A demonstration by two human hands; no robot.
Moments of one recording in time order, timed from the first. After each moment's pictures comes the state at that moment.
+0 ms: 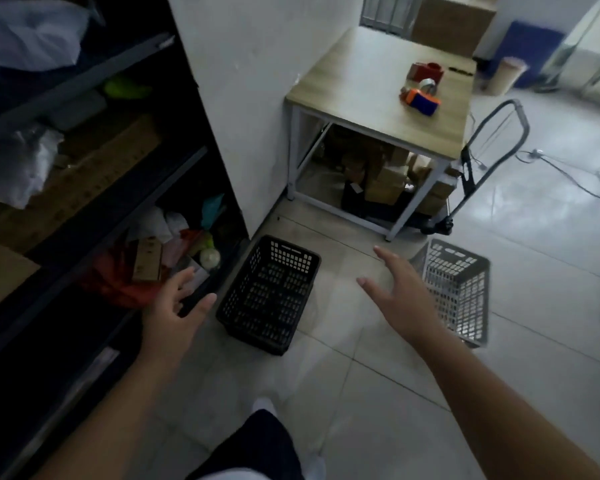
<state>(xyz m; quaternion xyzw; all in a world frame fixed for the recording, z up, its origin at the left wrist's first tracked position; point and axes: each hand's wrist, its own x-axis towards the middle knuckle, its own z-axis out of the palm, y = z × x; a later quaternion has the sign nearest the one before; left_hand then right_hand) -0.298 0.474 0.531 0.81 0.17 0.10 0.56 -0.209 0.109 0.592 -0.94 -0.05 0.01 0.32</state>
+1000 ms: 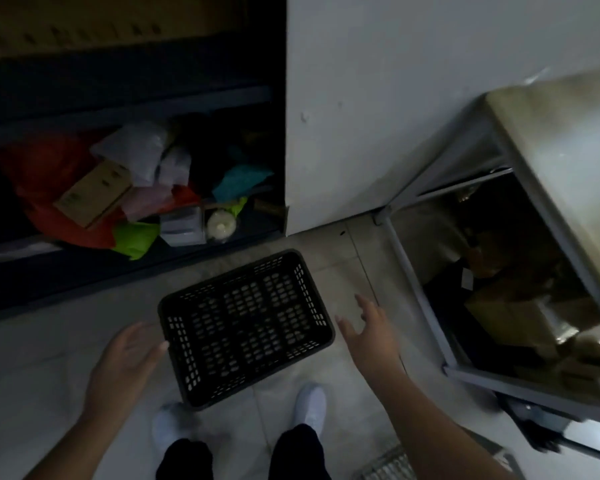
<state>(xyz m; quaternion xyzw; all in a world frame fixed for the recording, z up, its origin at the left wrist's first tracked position) -0.083 0.391 0.237 0.59 0.63 0.11 0.49 0.260 0.193 0.267 -0.90 -0.23 0.28 0.23</state>
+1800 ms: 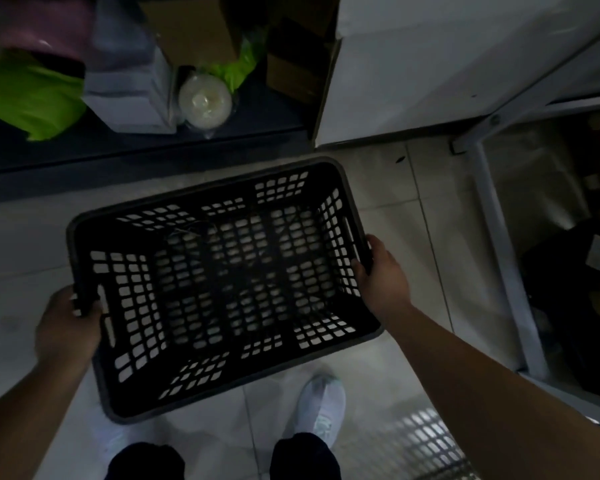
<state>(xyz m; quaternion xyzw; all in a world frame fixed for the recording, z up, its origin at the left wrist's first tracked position) -0.136 0.399 -0.170 0.56 0.77 0.07 0.31 0.322 0.226 -0.121 -0.89 -0.33 0.28 0.13</state>
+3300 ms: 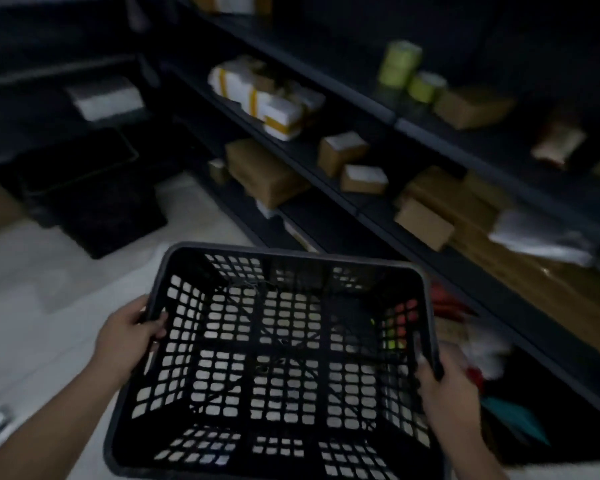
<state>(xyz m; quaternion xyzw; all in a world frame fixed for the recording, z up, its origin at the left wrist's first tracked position) -0.532 0.219 0.527 0.17 0.81 0.49 0.28 -0.080 0.400 0.539 -0.69 -0.66 0.25 0.15</state>
